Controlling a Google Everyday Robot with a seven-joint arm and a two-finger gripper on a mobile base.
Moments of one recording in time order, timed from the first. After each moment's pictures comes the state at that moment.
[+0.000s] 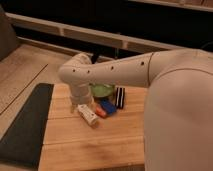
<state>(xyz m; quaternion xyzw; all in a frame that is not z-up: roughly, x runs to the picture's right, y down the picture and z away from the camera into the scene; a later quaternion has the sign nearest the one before) -0.108 0.103 0.703 -0.26 0.23 0.64 0.68</state>
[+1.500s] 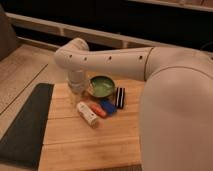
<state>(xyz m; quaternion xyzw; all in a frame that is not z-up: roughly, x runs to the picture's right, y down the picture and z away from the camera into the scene) -0.111 0.046 0.696 -0.32 0.13 0.34 0.88</state>
